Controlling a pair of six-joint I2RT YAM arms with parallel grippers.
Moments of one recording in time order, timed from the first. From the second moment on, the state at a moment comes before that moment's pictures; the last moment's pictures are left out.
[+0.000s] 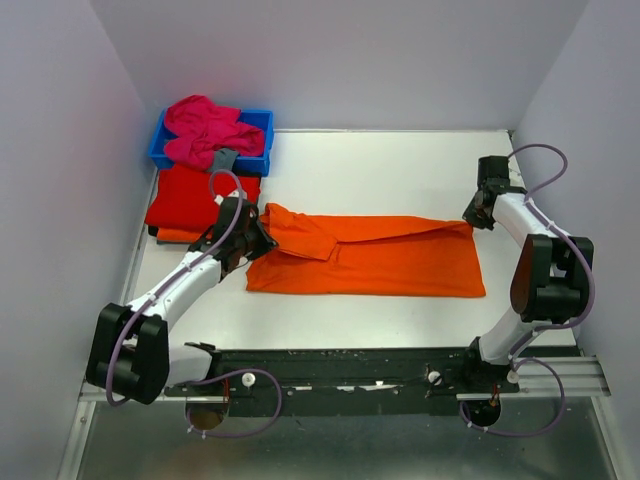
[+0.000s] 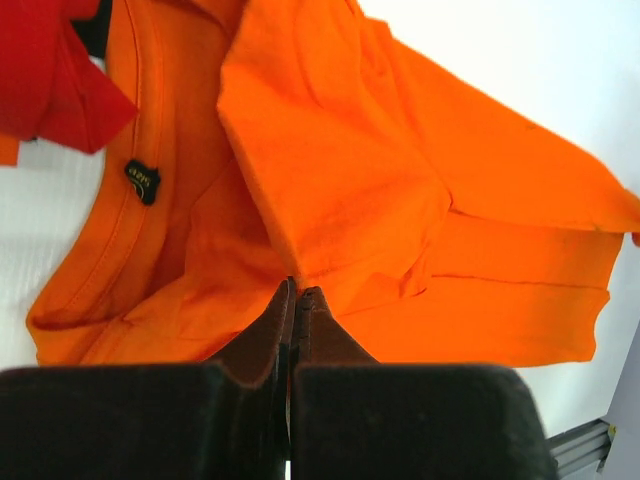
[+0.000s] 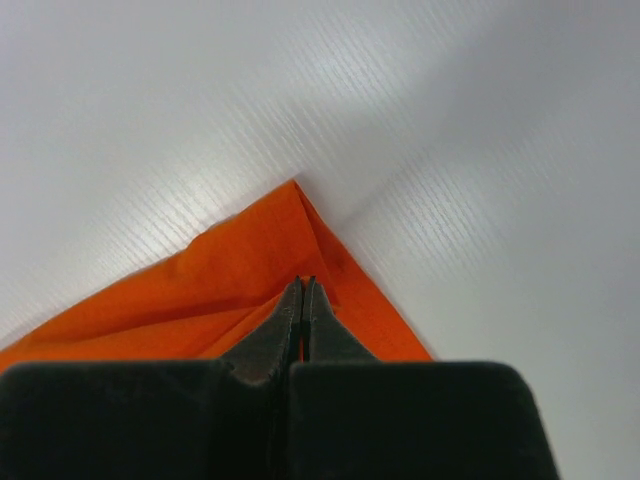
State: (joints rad) left arm -0.31 1.26 0.75 -0.21 0.09 -0.80; right arm -0.08 1.69 1.16 -0.49 0.28 0.47
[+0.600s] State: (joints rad) left arm -0.34 1.20 0.75 -0.22 0.09 -0.80; right arm -0.08 1.69 1.14 -0.49 0.31 0.50
